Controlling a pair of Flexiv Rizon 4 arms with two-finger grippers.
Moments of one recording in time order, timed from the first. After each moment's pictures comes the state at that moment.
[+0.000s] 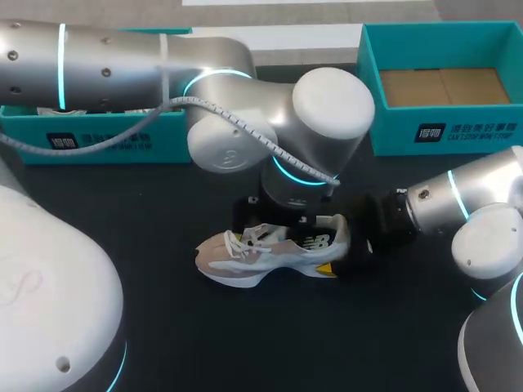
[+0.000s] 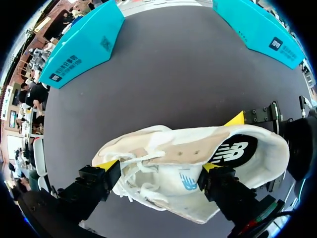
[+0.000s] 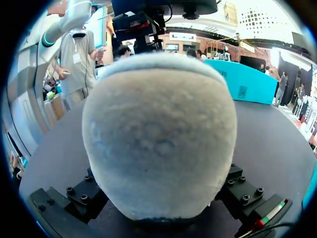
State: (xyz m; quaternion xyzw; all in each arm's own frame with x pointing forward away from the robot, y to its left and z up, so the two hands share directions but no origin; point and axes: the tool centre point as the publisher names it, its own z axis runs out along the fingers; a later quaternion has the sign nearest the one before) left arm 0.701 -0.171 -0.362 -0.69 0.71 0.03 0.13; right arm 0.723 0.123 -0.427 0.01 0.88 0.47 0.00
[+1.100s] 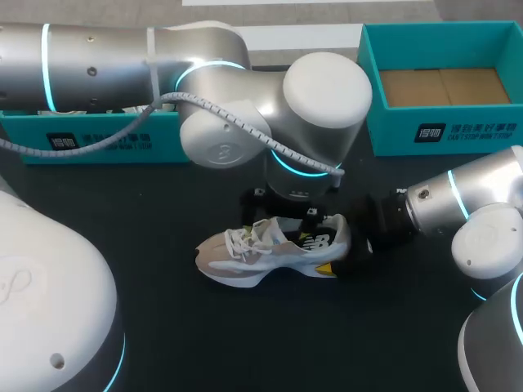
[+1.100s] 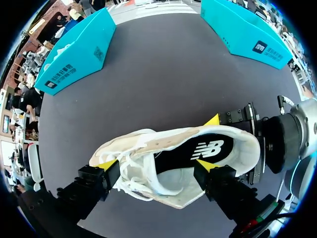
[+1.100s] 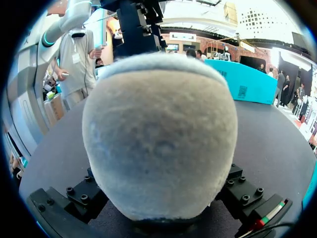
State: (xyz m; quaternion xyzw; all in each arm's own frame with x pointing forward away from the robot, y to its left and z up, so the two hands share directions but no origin) left arm 0.703 -0.195 -0.338 -0.68 0.73 -0.01 0.11; right arm 0.723 0.123 -0.427 0.01 0.88 0.47 0.00
